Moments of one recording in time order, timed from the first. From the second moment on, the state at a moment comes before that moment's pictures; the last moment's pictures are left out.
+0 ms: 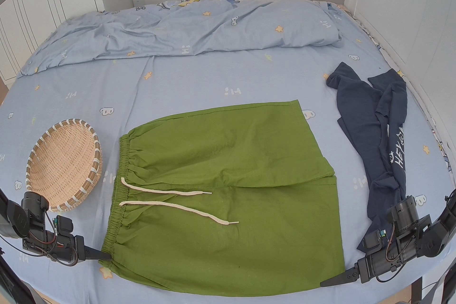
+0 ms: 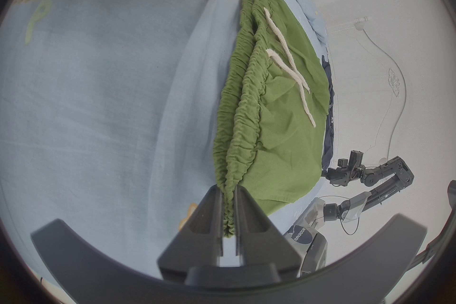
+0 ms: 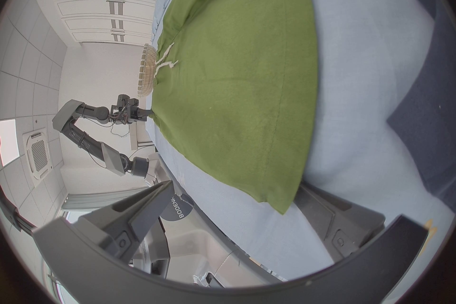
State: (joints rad) left arm 0.38 1.82 -0.35 -0.13 -0.81 0.17; right arm 0.23 1.86 -0.18 -0.50 0.76 0.12
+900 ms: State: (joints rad) left arm 0.38 1.83 -0.42 0.05 -0.81 0.11; right arm 0.16 1.85 -0.15 -0.49 0.73 0.12
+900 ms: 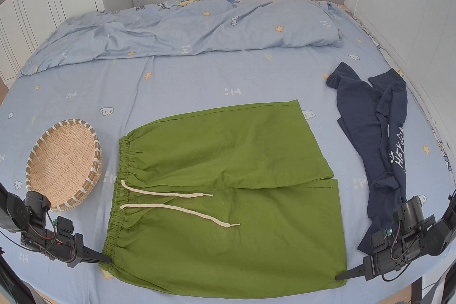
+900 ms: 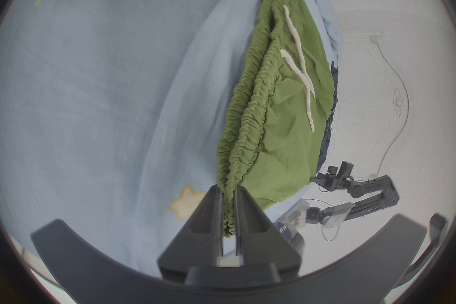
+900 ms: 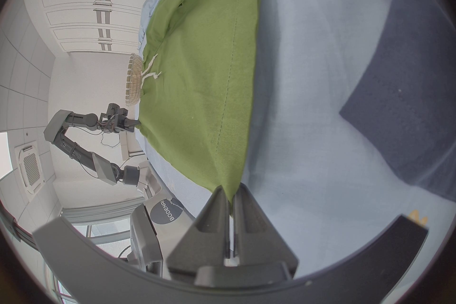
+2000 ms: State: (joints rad) left arm 0.51 1.61 -0.37 0.47 -0.75 0.14; right arm 0.16 1.45 -0.07 -0.15 0.67 0.10
